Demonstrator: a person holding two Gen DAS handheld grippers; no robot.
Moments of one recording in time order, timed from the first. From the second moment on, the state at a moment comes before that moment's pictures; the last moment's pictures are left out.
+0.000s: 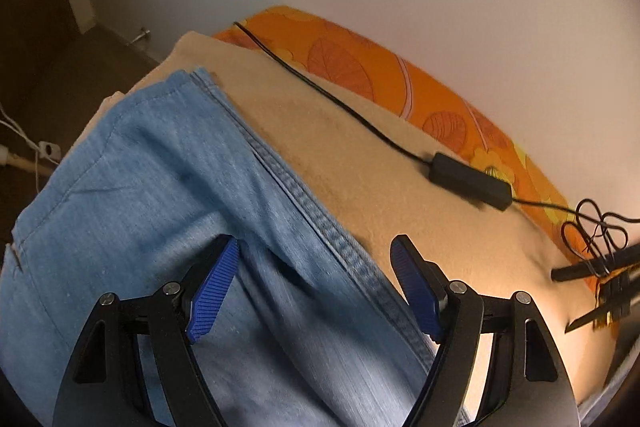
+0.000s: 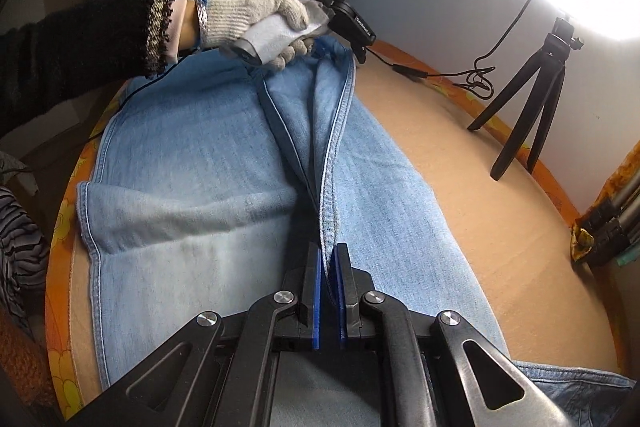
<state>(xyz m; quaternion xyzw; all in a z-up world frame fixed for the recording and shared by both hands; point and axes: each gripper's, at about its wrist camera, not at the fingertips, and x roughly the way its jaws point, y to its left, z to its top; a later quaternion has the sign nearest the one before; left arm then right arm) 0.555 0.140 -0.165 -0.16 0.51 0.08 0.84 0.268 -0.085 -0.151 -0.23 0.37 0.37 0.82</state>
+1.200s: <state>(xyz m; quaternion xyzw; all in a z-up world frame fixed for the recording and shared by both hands) 0.226 0.275 -0.129 -0.25 0.40 0.02 0.88 0.132 -0.045 -0.131 -0.28 0.45 0.35 0.77</state>
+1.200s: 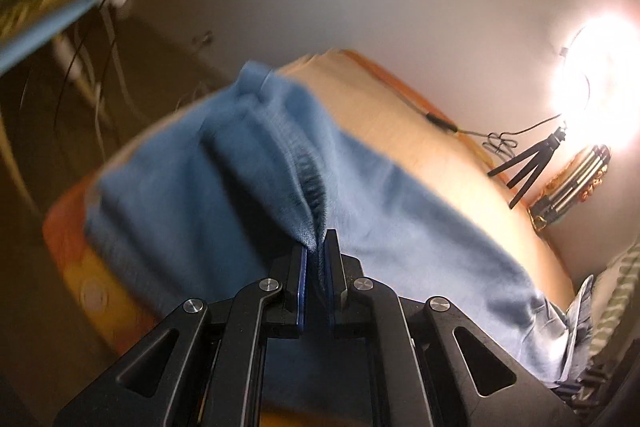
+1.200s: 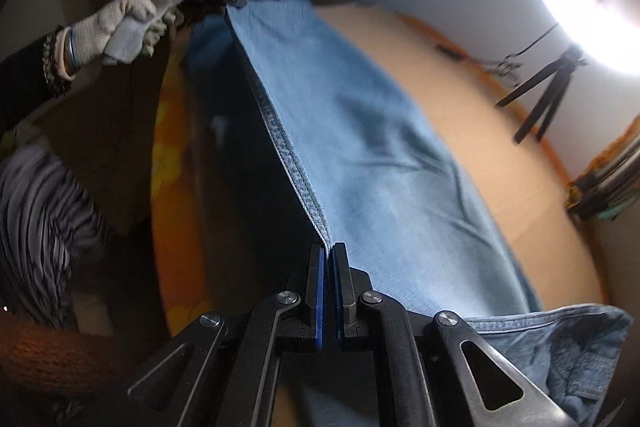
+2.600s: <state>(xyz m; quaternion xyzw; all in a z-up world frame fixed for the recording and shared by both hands) 0.222 0.349 -0.169 -0.30 0.35 0.08 0.88 0.292 0.137 -0.062 -0.13 0.40 0.43 0.80</state>
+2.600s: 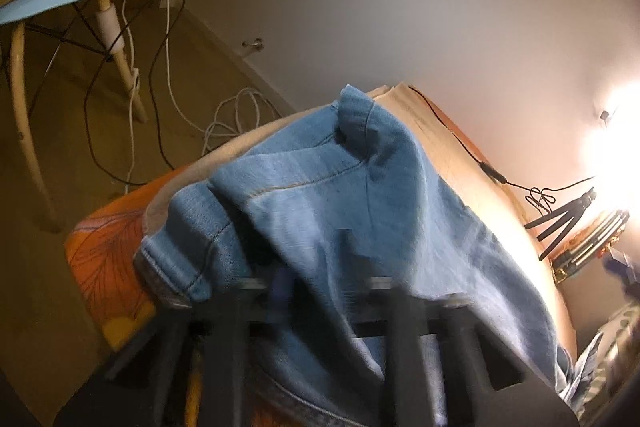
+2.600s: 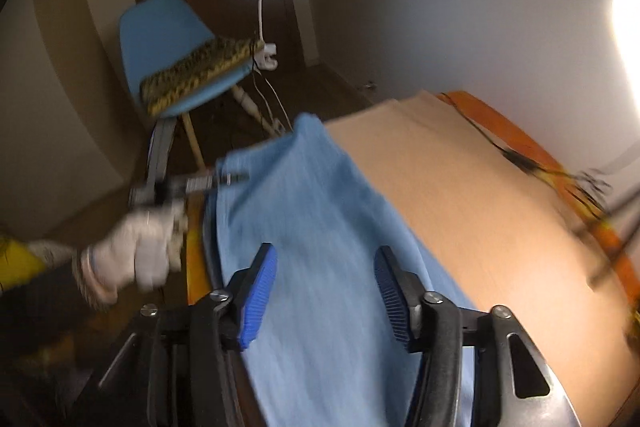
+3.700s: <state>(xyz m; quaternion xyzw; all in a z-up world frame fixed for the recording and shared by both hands) 0.154 0.387 -0.101 -0.24 0.30 0.10 0.92 0.340 0.186 -0.081 -0.10 0.39 0.40 0.82</state>
